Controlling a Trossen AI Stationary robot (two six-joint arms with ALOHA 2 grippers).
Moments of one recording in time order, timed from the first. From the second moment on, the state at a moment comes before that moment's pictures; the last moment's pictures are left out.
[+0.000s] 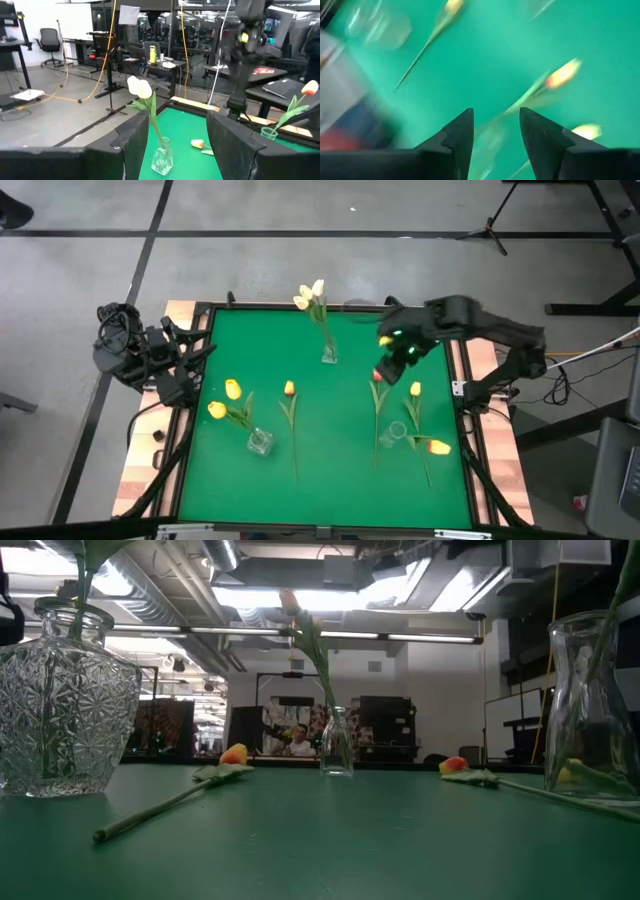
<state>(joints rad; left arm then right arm) -0.89 0.42 0.82 -0.46 -1.39 -0.14 -0.07 1.54 1.92 -1.51 -0.07 0.65</state>
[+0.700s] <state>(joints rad) -0.89 0.42 0.82 -0.46 -1.37 -0.23 -0.19 1.52 1.56 -1.49 0.07 0.85</state>
